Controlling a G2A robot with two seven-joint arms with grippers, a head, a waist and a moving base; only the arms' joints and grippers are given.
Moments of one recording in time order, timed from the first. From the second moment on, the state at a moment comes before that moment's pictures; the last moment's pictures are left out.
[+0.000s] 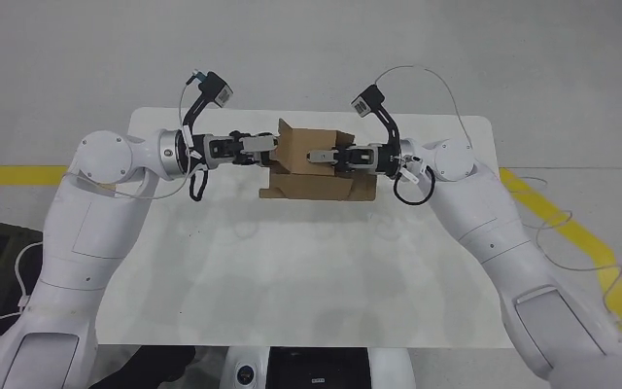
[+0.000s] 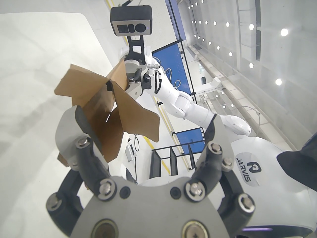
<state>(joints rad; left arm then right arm) 0.76 -0.99 -1.20 -1.50 -0.48 -0.21 -1.19 -0.51 -1.27 0.81 -0.98 0.63 -0.57 1.17</state>
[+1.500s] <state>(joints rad) 0.77 -1.00 -1.13 -1.53 -0.48 -0.19 -1.22 -0.49 -1.33 0.86 -0.97 0.54 -0.60 1.01</state>
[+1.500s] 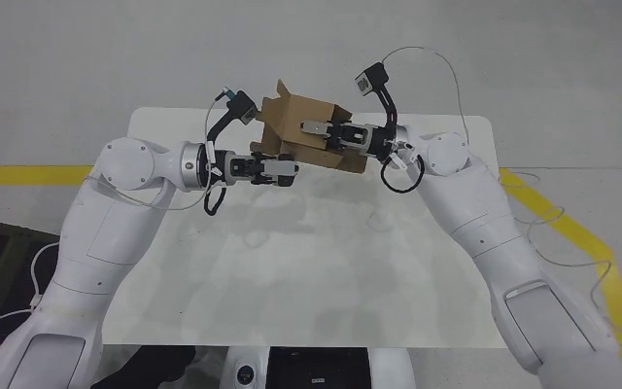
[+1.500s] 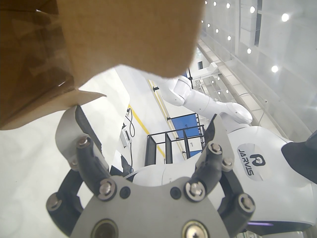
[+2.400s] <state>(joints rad) 0.77 -1.00 -1.16 -1.52 -0.48 -0.21 -1.23 -0.51 -1.33 0.90 -0.95 0.51 -0.58 1.06</state>
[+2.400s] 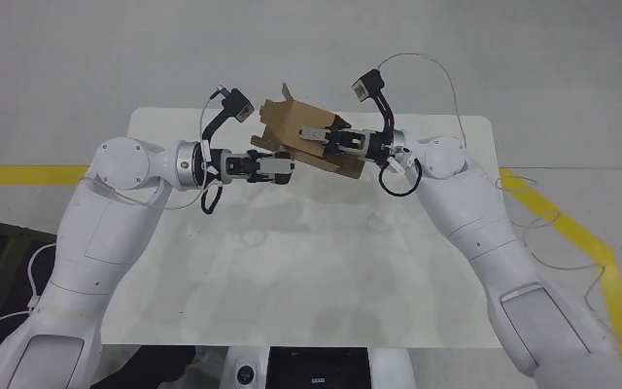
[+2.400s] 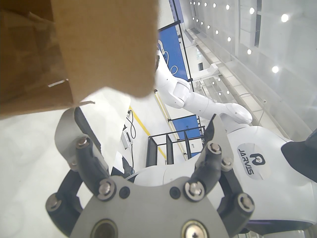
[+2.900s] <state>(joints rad) 0.74 -0.98 -1.22 -1.40 -0.29 -0.25 -1.16 -0.54 -1.27 1.04 -0.95 0.54 -0.52 1.30</state>
